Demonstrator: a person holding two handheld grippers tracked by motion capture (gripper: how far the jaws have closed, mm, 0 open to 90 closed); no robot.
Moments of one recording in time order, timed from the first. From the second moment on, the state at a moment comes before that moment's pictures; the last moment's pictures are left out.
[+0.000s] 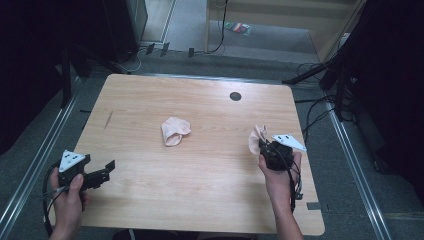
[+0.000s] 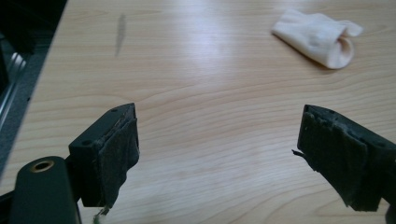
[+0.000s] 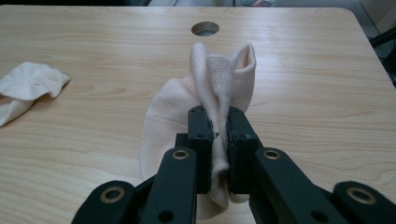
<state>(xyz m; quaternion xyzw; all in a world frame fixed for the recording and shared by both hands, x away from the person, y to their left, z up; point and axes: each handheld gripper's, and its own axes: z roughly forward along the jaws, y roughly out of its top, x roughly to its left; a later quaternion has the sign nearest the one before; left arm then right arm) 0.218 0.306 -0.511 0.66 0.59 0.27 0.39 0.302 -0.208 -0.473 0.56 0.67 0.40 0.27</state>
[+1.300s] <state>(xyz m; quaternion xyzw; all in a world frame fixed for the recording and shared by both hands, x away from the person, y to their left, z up) 0.230 0.198 -0.506 0.70 0.51 0.22 0.44 0.247 -0.148 -0.478 0.52 0.70 0.44 0.23</state>
